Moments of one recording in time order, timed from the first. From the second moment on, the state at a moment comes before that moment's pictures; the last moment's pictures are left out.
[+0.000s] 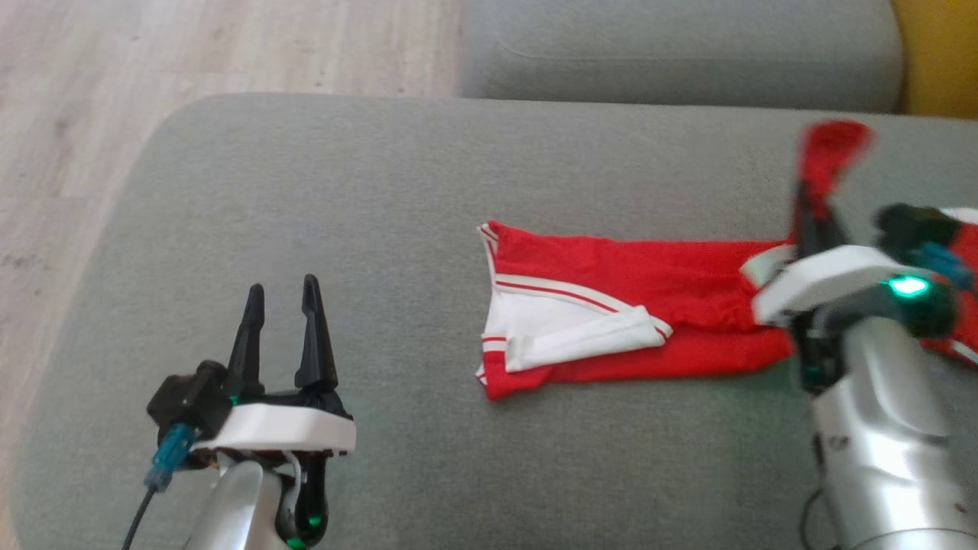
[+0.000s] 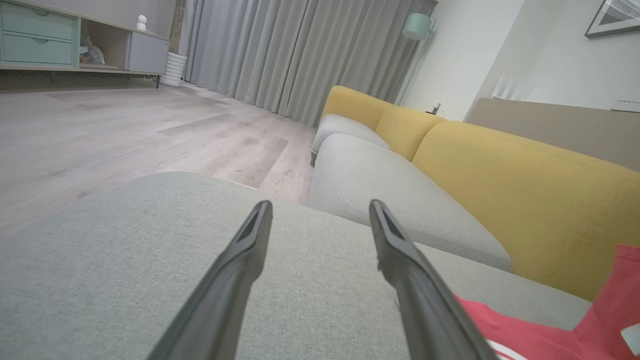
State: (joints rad) left arm -0.20 0.05 -0.19 0.35 -0.46 -0.03 -0.25; right arm -0.54 -0.06 -0.16 0.75 0.12 0.12 -0.13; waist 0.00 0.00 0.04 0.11
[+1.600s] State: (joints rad) left arm -0.22 0.05 -0.21 0.32 -0.42 -0.03 -0.25; right arm -0.47 -0.06 0.14 0.54 0.12 0.12 -0.25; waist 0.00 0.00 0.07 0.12
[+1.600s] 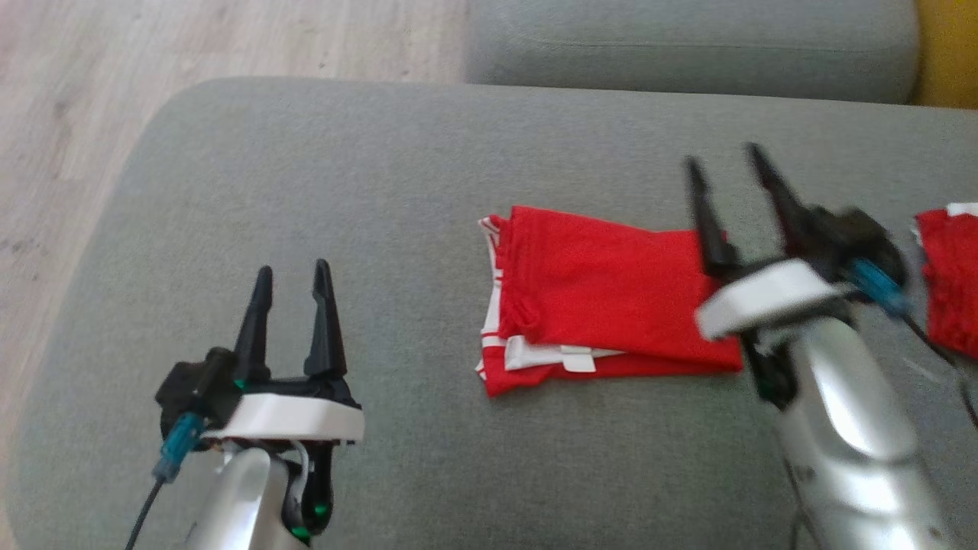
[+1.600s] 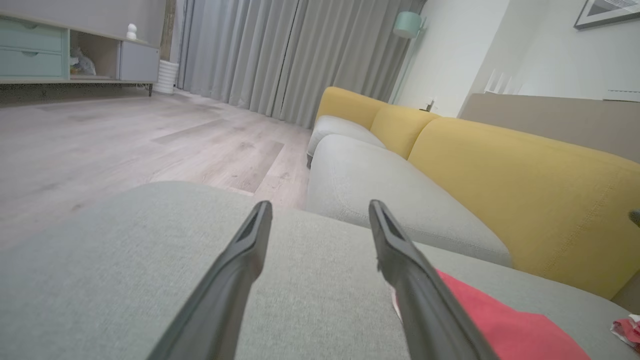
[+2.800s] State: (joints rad) left arm -0.17 0.05 -0.26 0.32 -0.36 -0.01 -0.26; right arm -0.19 -0.05 -0.04 0.39 0.02 0.12 -0.17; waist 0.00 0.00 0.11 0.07
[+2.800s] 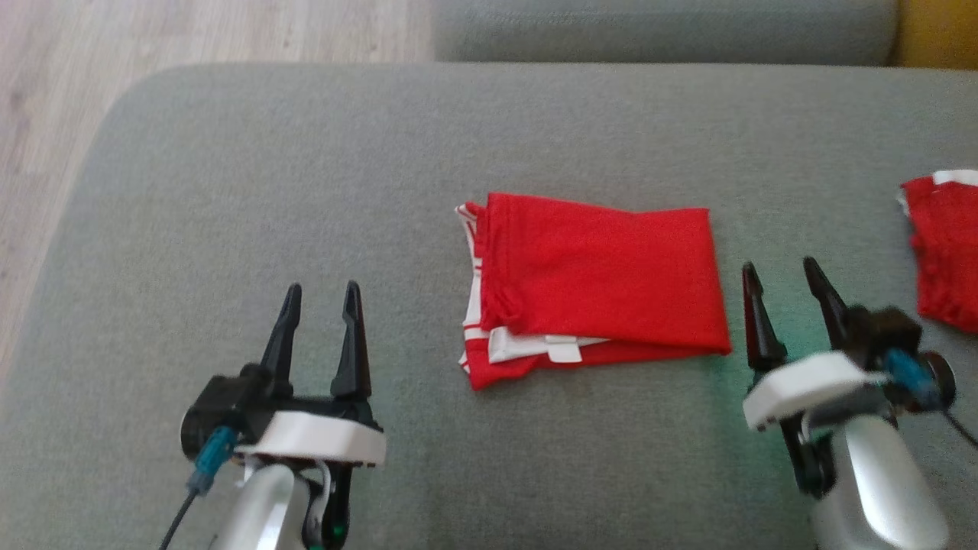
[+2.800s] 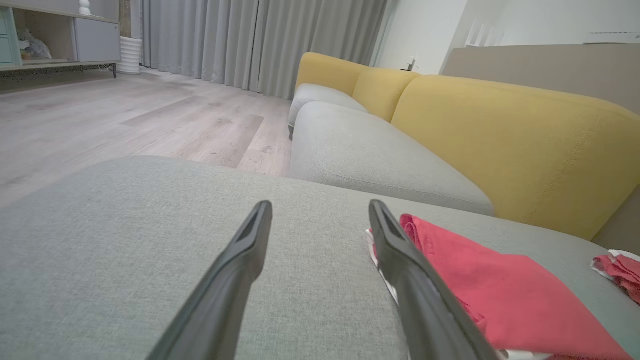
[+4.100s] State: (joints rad) left arm -0.22 0.05 -0.29 0.33 -0.37 0.00 -0.26; right arm -0.51 -0.25 0.23 0.80 -0.17 0.12 -0.11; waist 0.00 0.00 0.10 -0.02
